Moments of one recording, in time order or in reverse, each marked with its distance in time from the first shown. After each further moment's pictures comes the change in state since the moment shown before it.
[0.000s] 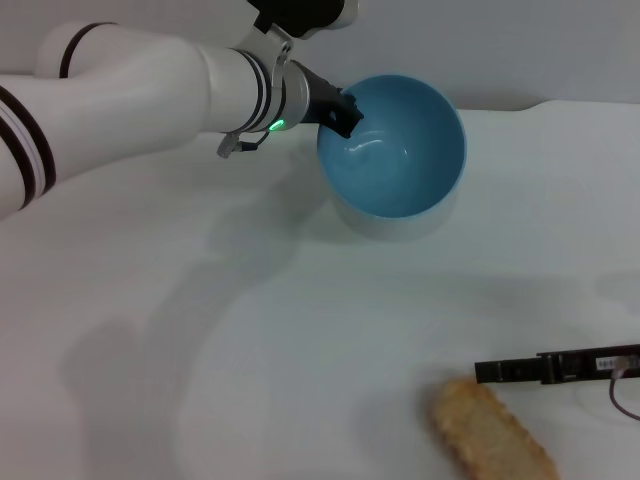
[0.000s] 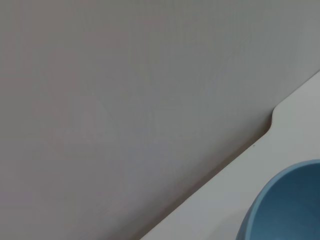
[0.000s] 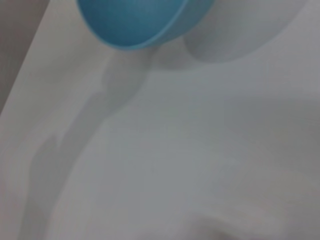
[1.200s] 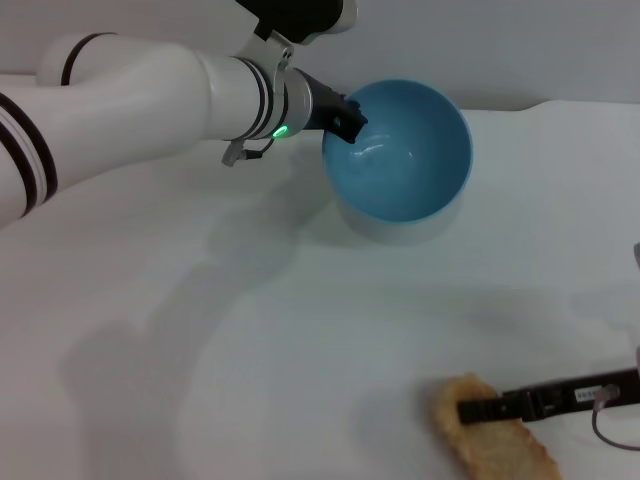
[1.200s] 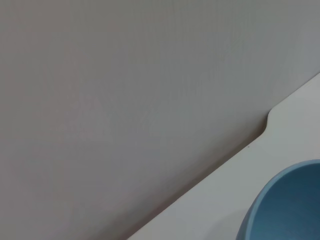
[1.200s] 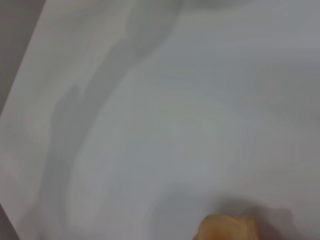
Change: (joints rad) left arm 0.006 -0.005 0.011 -0.010 -0.045 -0.015 0.000; right arm 0.021 0.004 -0.085 0.063 0.007 -0.023 -0.026
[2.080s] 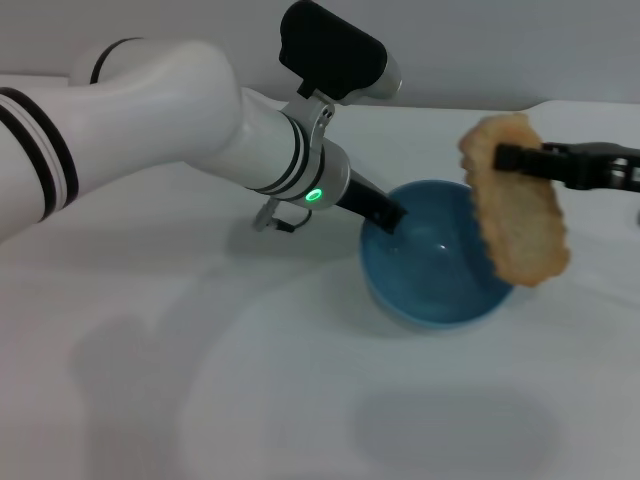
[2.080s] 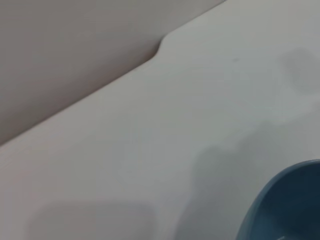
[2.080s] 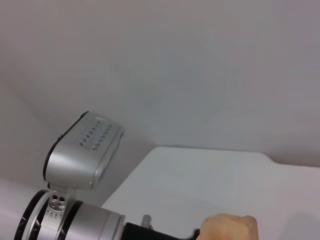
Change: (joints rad) left arm -0.018 0.000 0.106 0.033 -0.210 0.259 0.000; right arm -0.007 0.003 0.078 -0.372 0.396 -0.084 -0.082
